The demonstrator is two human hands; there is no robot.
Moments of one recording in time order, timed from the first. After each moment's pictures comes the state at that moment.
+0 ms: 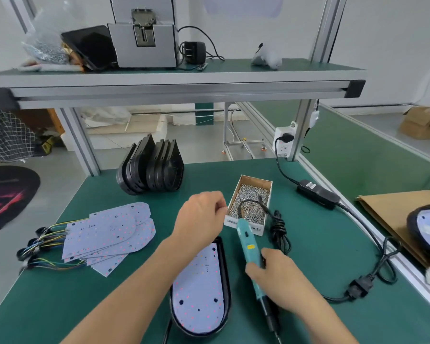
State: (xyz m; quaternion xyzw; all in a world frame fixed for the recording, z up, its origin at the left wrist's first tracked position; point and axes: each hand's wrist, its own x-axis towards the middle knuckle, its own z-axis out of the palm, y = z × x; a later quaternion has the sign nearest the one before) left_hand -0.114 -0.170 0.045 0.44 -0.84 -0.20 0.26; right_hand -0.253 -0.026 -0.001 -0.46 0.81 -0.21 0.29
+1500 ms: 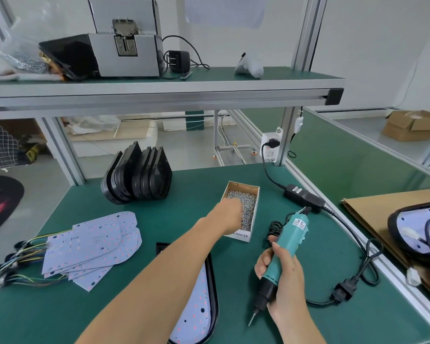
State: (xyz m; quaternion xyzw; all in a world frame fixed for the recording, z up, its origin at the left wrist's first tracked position) left_hand -0.225 -0.224 -0.002 0.40 -0.90 -0.20 0.03; right_hand -0.267 -0.032 -0.035 -0.10 0.41 -0.81 0.41
